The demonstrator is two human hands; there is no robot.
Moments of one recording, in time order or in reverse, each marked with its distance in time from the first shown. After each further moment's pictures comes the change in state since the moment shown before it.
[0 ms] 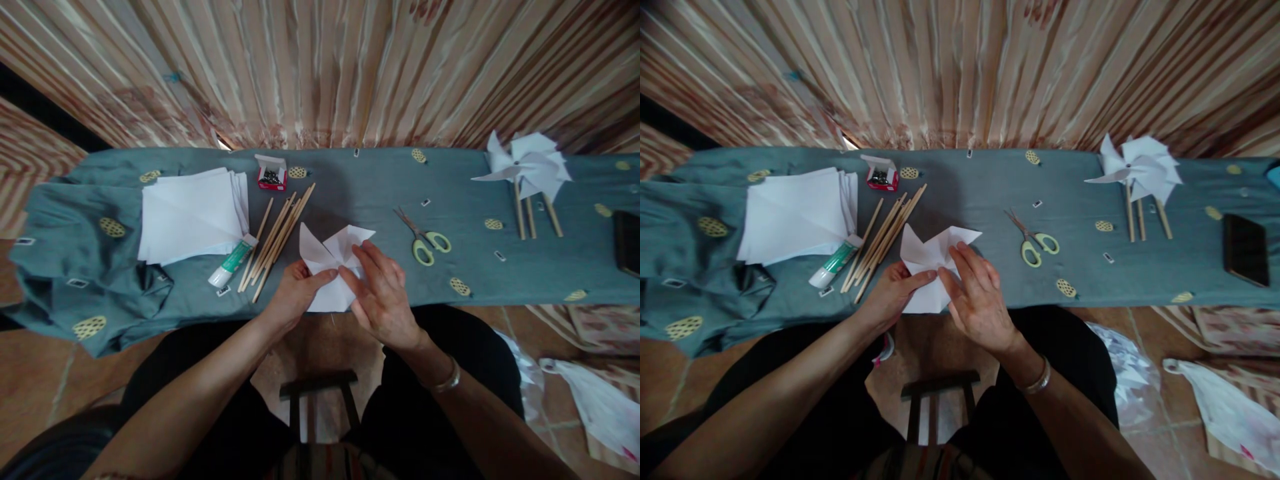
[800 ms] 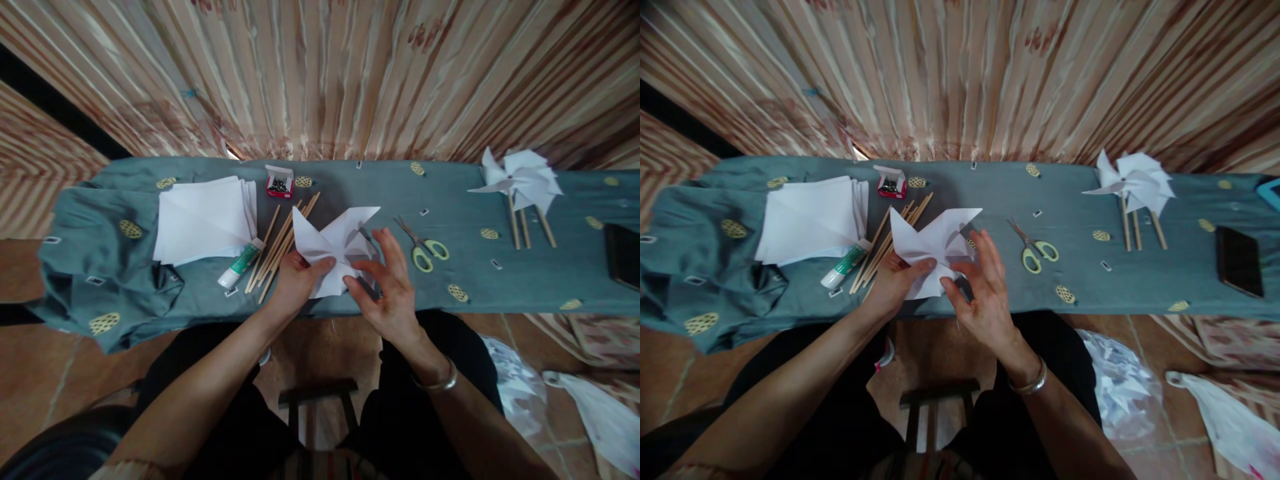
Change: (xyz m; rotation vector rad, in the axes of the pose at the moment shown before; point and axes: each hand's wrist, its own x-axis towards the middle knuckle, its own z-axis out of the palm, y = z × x) left_hand 0.012 0.013 -0.003 0.084 0.122 0.277; right_hand 0.022 -0.006 -0.003 0.272 0.220 0.253
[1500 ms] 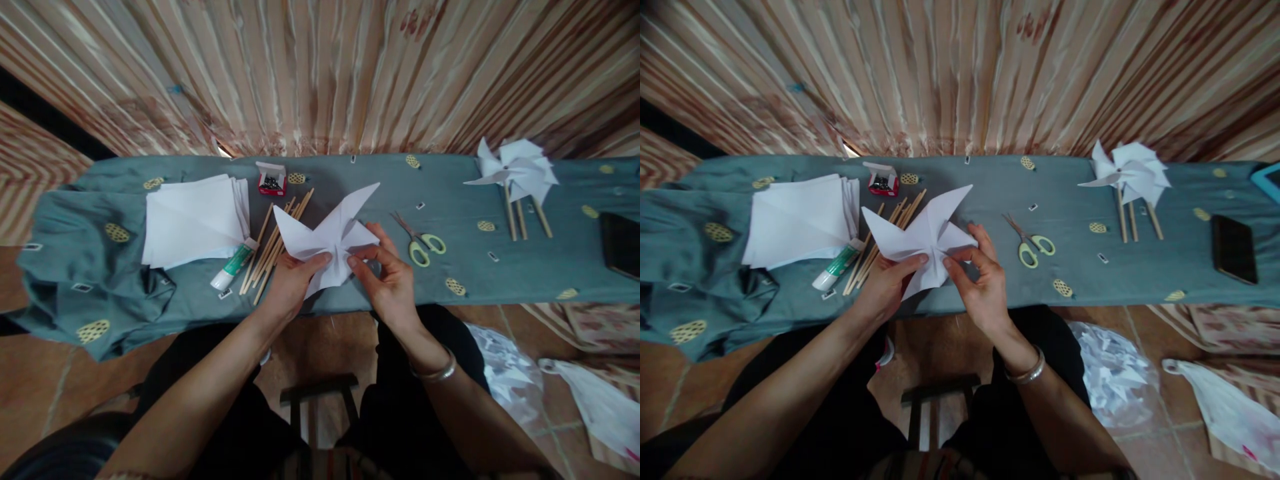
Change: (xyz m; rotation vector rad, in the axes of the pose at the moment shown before) left_hand -0.003 0.005 0.008 -0.159 -0.045 -0.016; right_hand 0.007 0.013 0.011 0.170 0.035 0.292
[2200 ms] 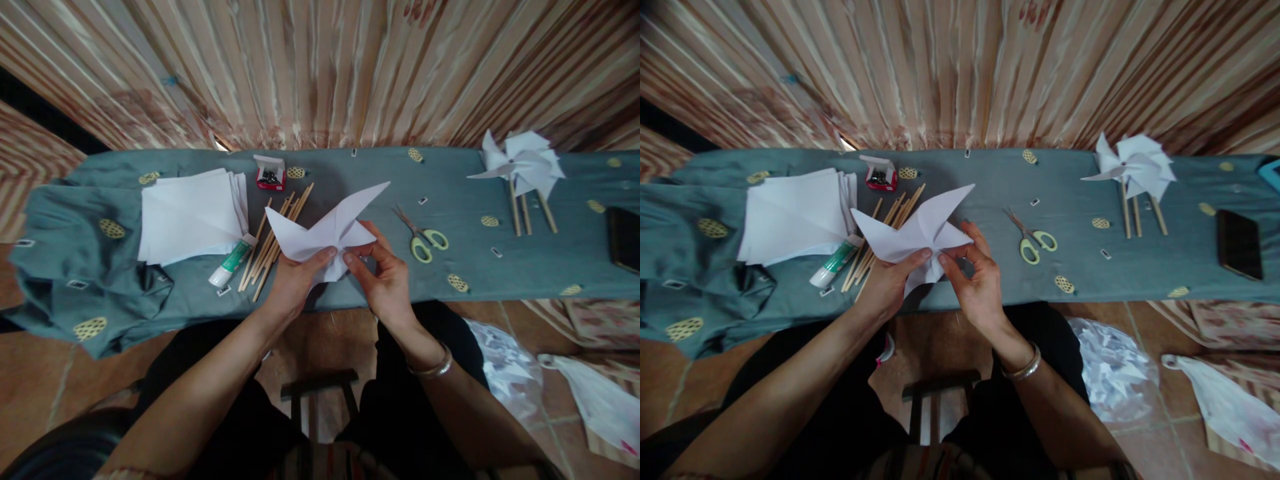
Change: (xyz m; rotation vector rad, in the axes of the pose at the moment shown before) left_hand -0.003 -0.002 0.007 -0.013 0.024 0.088; right_hand 0.001 -0.016 0.004 0.243 -0.020 0.238
